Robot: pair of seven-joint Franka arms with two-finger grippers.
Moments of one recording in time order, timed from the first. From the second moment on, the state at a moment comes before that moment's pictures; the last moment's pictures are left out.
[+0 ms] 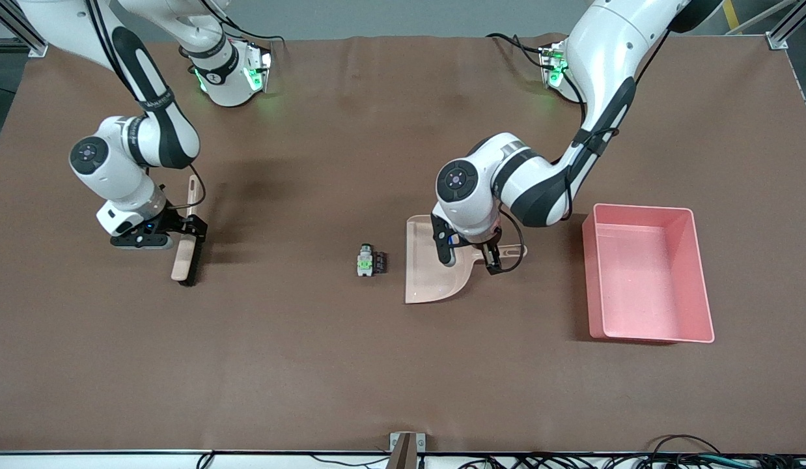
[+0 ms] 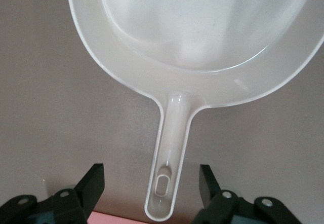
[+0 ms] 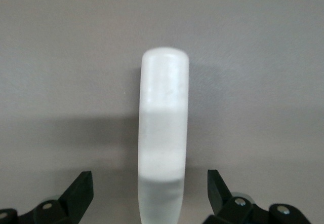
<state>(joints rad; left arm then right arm) -0.30 0.65 -0.41 -1.55 0.56 1.92 0.51 0.03 0.23 -0.08 -2.46 0.03 2.80 -0.07</state>
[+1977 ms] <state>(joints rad) -0.31 0.71 -0.41 -1.62 0.62 2.08 0.57 0.35 0.23 -0.05 -2.13 0.09 2.41 0.35</state>
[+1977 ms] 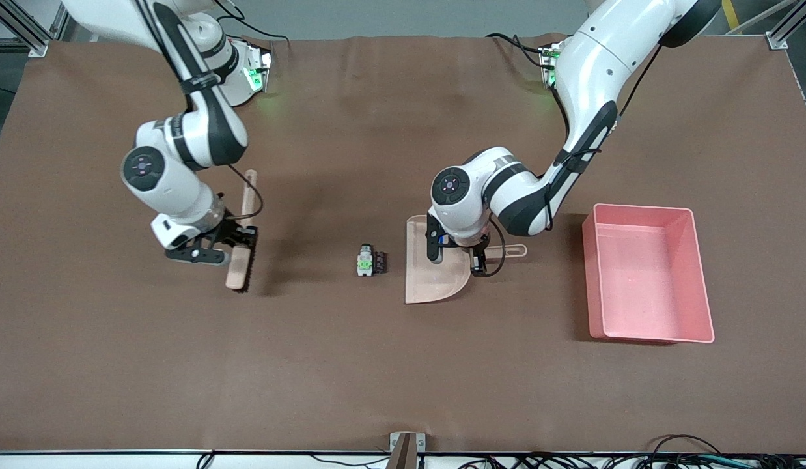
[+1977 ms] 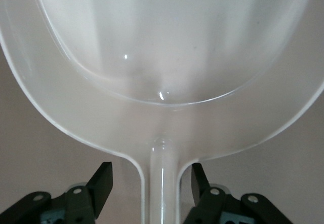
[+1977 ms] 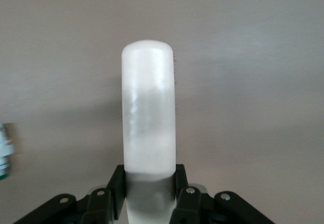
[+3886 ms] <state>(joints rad) -0.28 0.69 -0.42 -1.64 0.62 2.10 0.54 0.71 0.55 -0.05 -1.95 0.38 2.68 0.52</state>
